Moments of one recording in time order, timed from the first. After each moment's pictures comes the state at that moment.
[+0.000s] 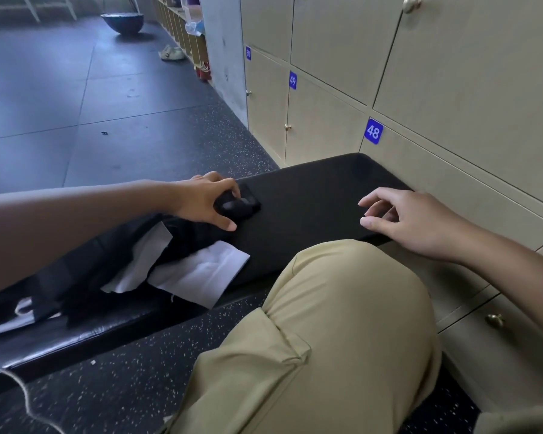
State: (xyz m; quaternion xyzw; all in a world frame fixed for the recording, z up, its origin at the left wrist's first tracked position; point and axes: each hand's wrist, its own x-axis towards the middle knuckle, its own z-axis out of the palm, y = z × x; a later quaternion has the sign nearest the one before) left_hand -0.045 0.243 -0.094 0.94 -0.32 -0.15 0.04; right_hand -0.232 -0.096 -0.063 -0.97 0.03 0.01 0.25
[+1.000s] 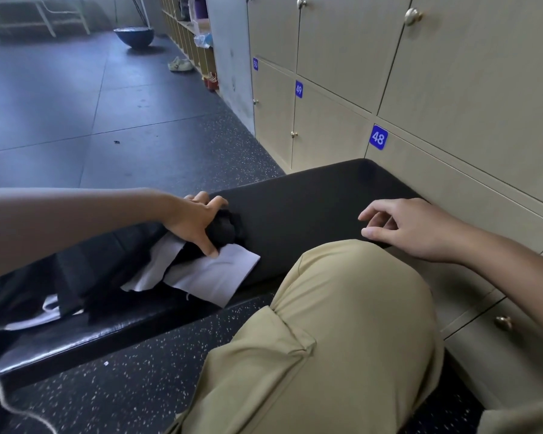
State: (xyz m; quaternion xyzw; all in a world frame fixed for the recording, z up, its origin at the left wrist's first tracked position) left_hand -0.069 0.265 -0.085 0.92 -0.27 -0.24 -0.13; right_hand -0.232 -0.090 -0.064 -0.97 0.01 0.05 0.22
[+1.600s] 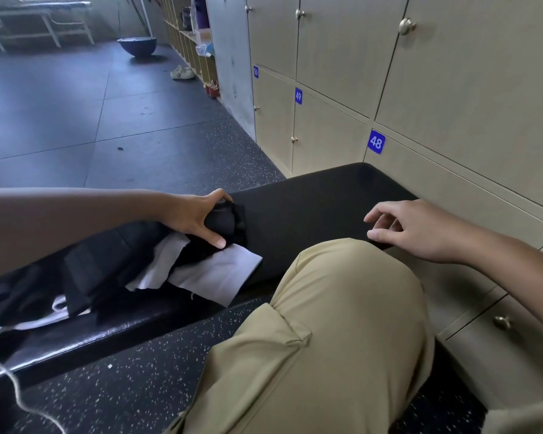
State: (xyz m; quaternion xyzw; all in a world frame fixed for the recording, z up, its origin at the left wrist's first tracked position) left_hand -0.070 0.278 -0.068 0.92 -0.29 -0.25 0.07; right_hand -0.242 -0.095 -0.058 -0.98 0.01 0.05 0.20
